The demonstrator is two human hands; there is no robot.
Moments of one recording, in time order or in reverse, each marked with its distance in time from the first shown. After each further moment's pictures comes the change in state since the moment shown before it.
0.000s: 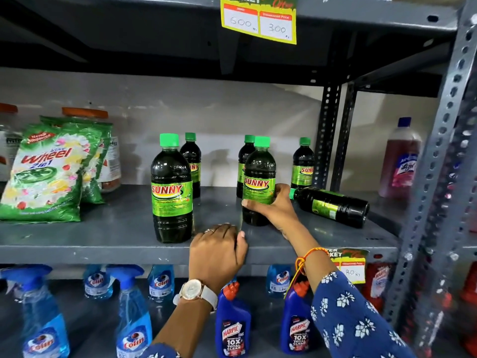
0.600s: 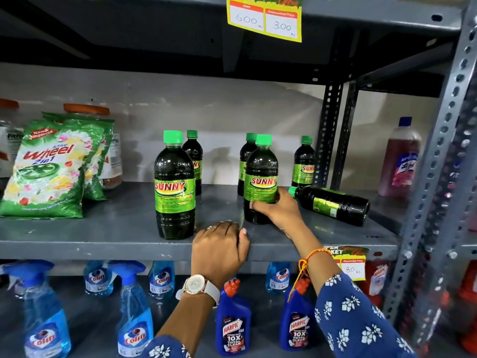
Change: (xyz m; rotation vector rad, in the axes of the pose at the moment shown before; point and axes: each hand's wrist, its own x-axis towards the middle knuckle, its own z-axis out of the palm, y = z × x) left_hand 0.000 0.000 -0.001 0.003 -0.044 -0.005; right_hand -0.012 -0.009 -0.003 -0.171 0.009 -0.017
